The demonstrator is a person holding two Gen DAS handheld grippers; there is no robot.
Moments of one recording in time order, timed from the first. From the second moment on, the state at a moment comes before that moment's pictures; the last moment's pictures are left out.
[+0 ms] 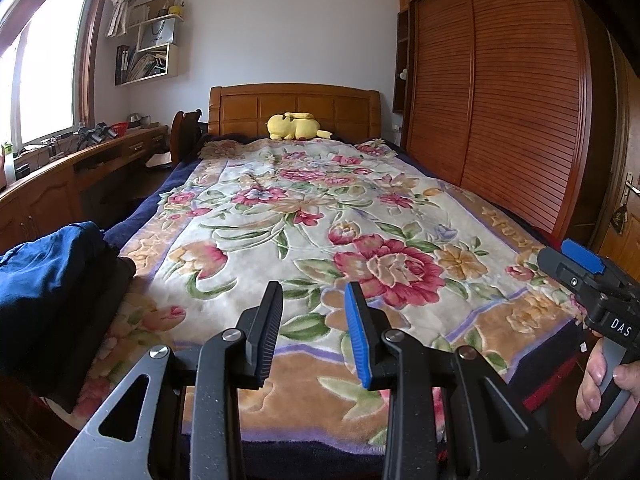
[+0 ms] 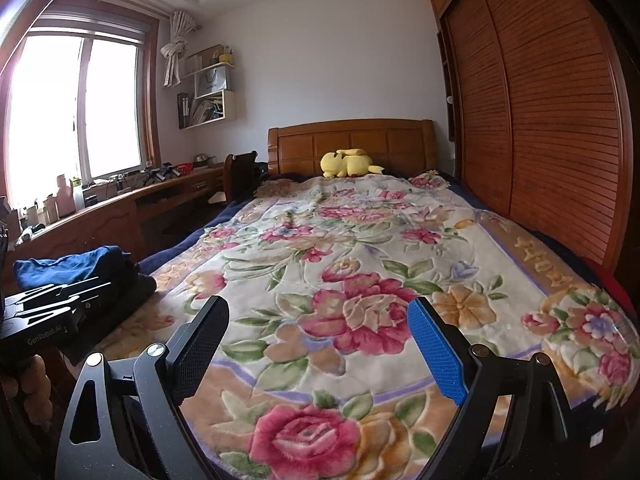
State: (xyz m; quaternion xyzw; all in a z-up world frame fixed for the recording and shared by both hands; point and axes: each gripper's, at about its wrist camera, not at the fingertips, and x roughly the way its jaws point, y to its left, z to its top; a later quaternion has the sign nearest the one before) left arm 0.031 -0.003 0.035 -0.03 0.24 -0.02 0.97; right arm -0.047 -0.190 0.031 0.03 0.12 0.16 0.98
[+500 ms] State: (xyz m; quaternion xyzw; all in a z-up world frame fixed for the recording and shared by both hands) left arm 0.030 -0.003 0.034 -0.03 0.24 -0.02 0.97; right arm -0.045 -0.199 0.031 0.02 0.12 0.16 0.98
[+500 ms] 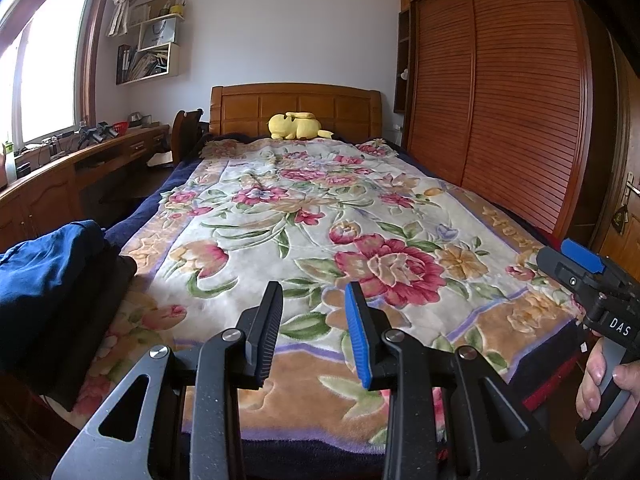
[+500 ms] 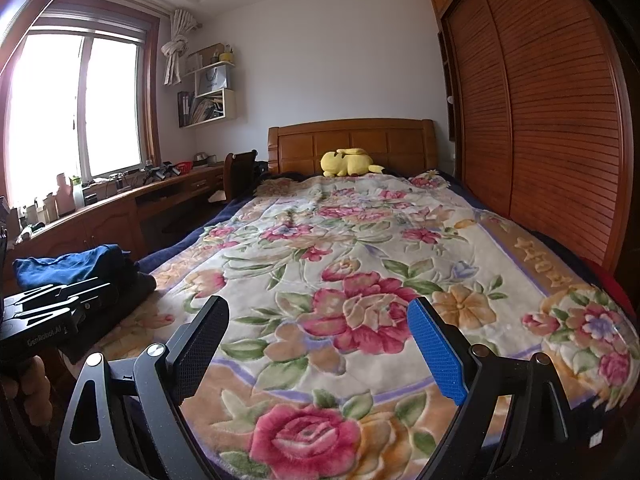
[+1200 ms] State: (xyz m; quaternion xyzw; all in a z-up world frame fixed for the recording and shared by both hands) left arm 0.030 -0.002 0.033 -0.03 0.24 -0.02 0.97; right arm -0.042 -0.206 0.031 0.02 0.12 0.17 0.98
